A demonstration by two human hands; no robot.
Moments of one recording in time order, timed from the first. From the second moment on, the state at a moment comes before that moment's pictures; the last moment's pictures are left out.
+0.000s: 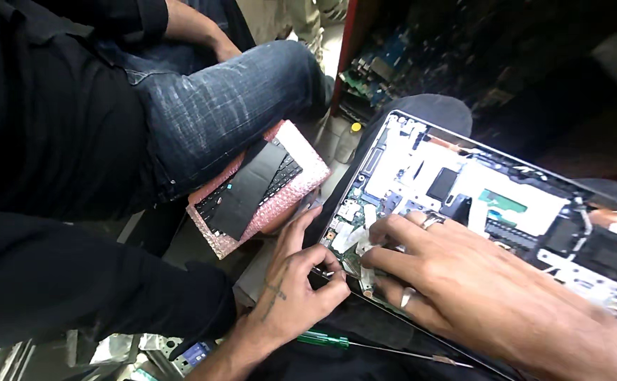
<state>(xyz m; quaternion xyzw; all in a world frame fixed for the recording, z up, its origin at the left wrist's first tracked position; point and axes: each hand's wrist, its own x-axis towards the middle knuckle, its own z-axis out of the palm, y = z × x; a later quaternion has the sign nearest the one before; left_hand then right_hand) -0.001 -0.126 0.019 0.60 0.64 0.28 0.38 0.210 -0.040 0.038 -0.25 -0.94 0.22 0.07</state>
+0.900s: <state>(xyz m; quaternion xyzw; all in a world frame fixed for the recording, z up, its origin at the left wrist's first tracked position) -0.012 -0.131 0.016 0.60 0.61 0.30 0.42 0.177 -0.138 0.003 -0.56 -0.74 0.23 0.30</state>
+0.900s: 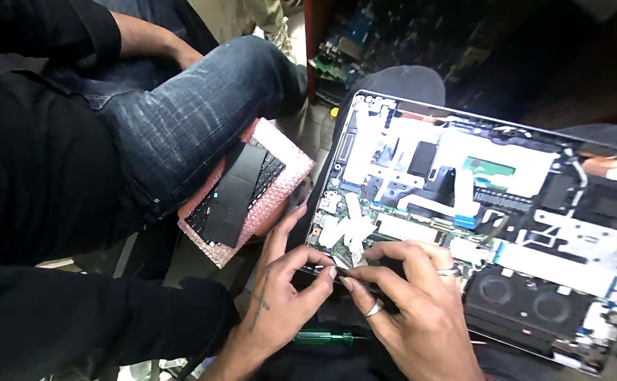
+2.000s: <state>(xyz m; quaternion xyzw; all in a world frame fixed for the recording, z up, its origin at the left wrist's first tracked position) -0.021 -0.155 0.005 0.81 0.54 0.20 0.08 0.157 -0.177 0.005 -0.60 -0.71 0.21 0.29</state>
